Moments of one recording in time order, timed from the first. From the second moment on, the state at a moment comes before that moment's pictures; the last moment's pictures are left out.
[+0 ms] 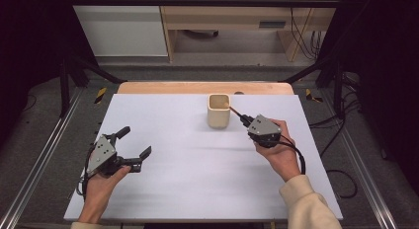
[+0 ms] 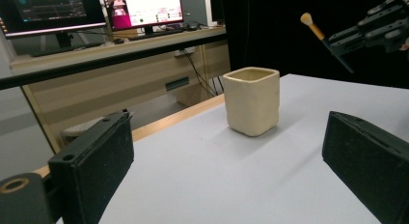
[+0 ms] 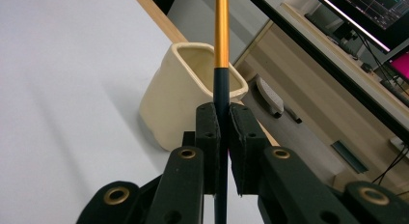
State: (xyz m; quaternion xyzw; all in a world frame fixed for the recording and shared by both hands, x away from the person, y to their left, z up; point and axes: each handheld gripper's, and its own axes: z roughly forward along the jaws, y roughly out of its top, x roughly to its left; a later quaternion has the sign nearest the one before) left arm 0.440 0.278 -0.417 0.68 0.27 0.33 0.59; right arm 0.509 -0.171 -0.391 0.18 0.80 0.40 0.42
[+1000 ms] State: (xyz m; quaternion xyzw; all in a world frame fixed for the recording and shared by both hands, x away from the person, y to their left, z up) left arm 0.425 0.303 -0.437 0.67 0.31 0.33 0.59; right arm 0.529 -0.156 -0.398 0.27 0.73 0.53 0.35
